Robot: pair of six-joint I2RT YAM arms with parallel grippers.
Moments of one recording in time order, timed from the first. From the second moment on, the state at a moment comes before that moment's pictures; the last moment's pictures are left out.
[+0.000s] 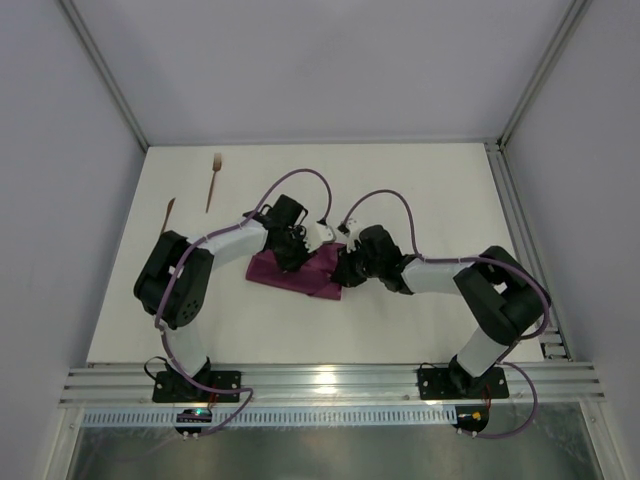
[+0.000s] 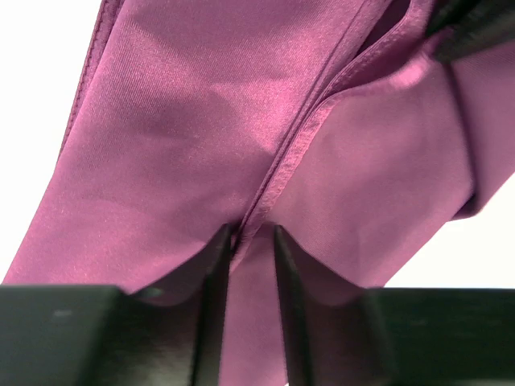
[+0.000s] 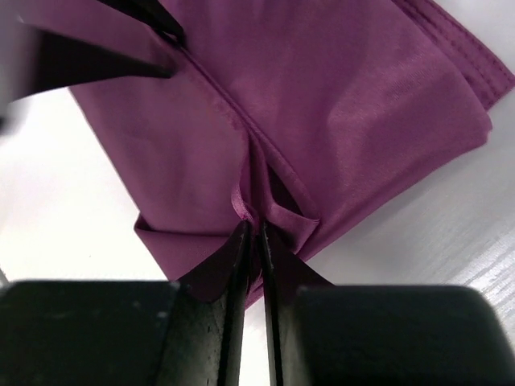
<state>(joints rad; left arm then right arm) -0.56 1.82 1.16 -0.51 0.27 0.62 0.65 1.65 0.69 0.28 -0.31 0.30</state>
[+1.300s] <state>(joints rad) -0.56 1.59 0.87 -0.48 0.11 0.56 0.61 1.65 0.76 0.17 -0.32 0.31</state>
